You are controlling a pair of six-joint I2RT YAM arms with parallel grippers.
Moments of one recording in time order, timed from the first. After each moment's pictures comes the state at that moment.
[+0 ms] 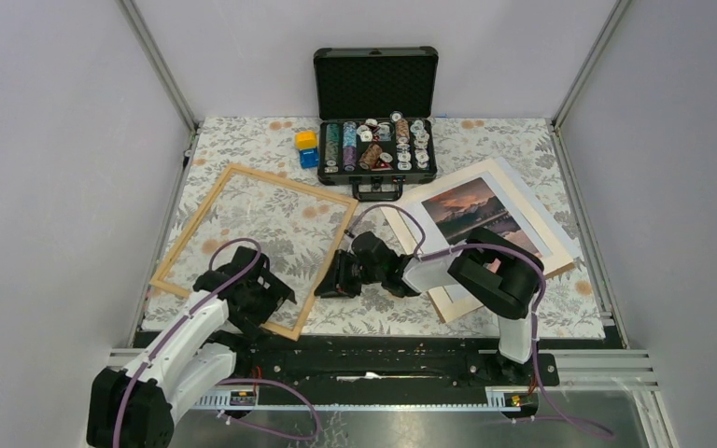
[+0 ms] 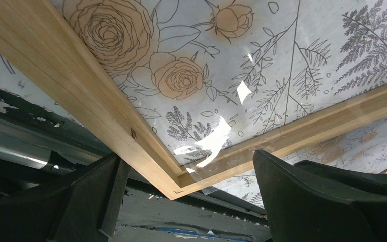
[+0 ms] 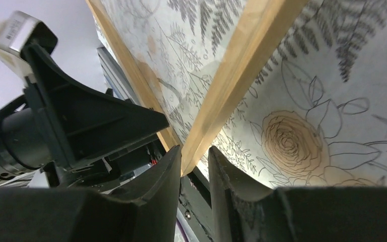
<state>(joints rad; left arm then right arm) -0.29 0.85 0.43 -0.90 0.06 -1.22 0.98 1.91 0.86 0.46 -0.36 1.19</state>
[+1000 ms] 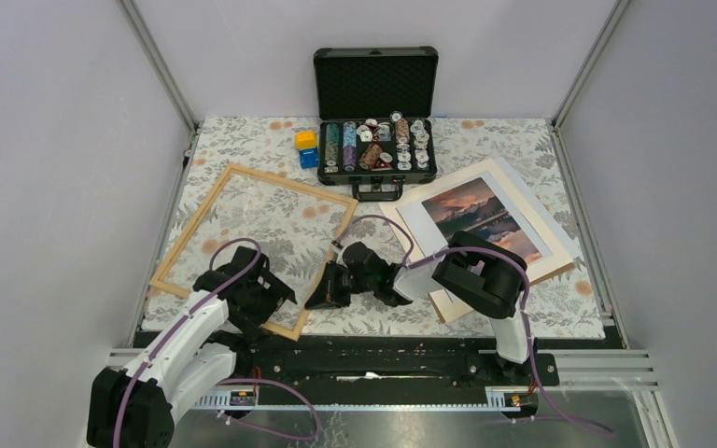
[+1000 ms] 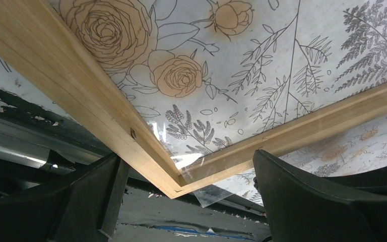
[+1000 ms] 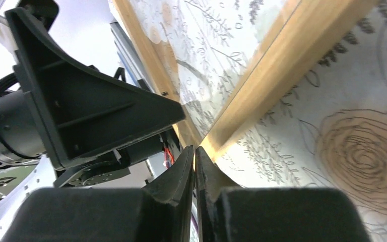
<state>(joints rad) -0.29 0.85 0.43 -0.90 0.08 -1.22 1.05 2.00 0.87 0.58 -0.41 1.28</state>
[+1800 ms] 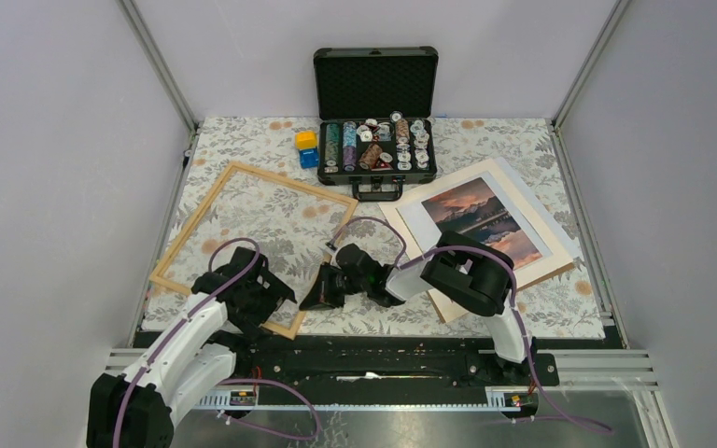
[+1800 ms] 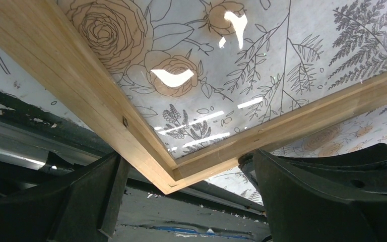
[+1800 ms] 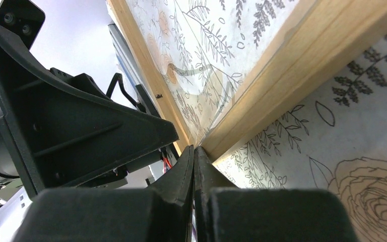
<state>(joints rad) -0.29 0.83 0.43 -0.90 0.08 -1.21 1.07 2.08 0.93 0.62 -0.41 1.30</state>
